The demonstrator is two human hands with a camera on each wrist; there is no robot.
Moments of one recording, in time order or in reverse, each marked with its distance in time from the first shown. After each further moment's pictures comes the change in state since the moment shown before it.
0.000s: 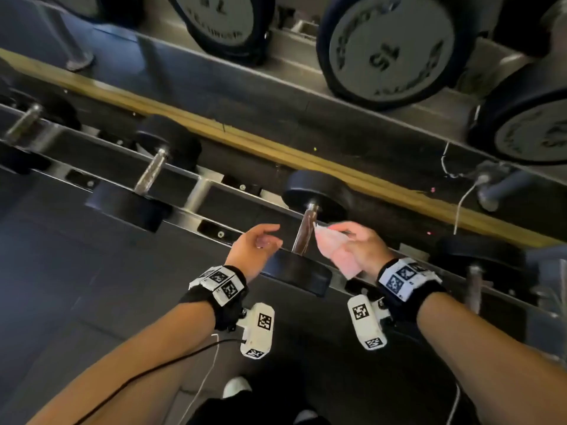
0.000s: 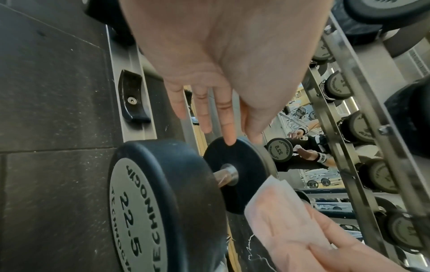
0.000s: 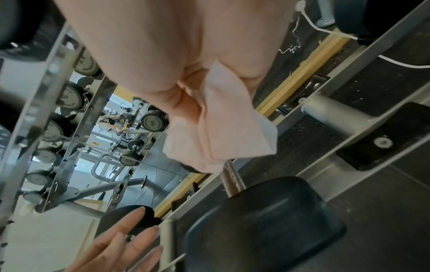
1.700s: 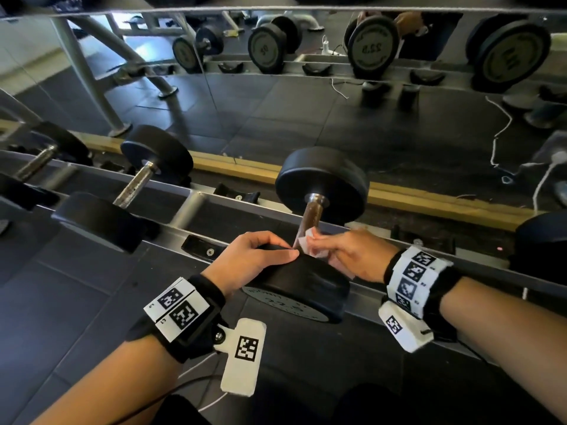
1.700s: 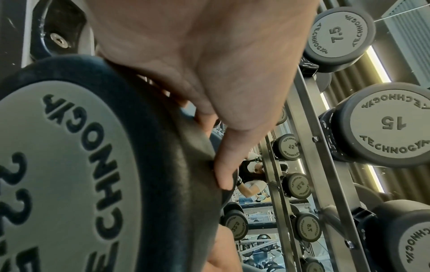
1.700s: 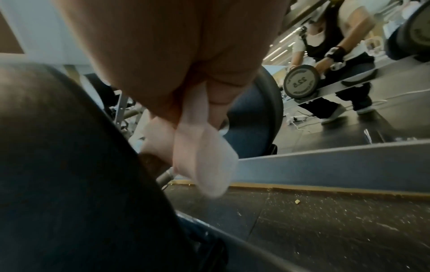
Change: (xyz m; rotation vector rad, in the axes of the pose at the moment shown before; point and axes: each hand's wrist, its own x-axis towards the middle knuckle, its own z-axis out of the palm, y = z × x) left_hand 0.029 -0.050 0.045 0.046 -0.177 0.056; right_hand 0.116 0.123 0.031 0.095 -0.418 -0.289
